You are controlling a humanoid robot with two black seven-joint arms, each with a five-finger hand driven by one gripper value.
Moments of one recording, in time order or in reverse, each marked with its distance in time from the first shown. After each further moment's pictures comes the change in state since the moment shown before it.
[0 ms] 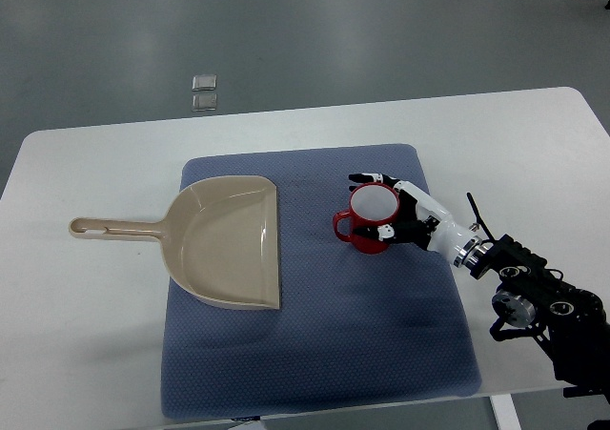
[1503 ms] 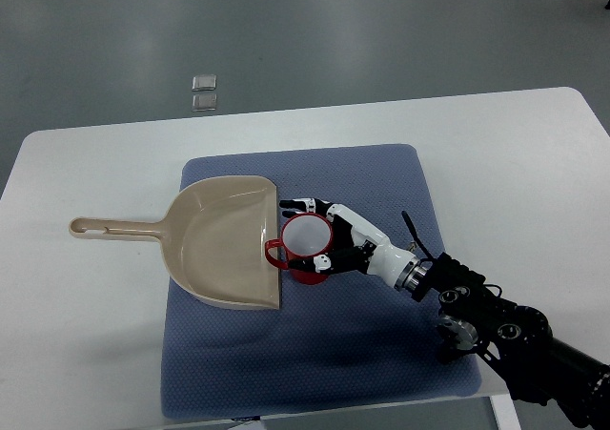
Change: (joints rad) left arm 0.000 0.000 -0.002 0.001 0.000 0.000 -0.002; right arm -0.010 0.106 -0.161 0.110 0.000 -0.118 0.000
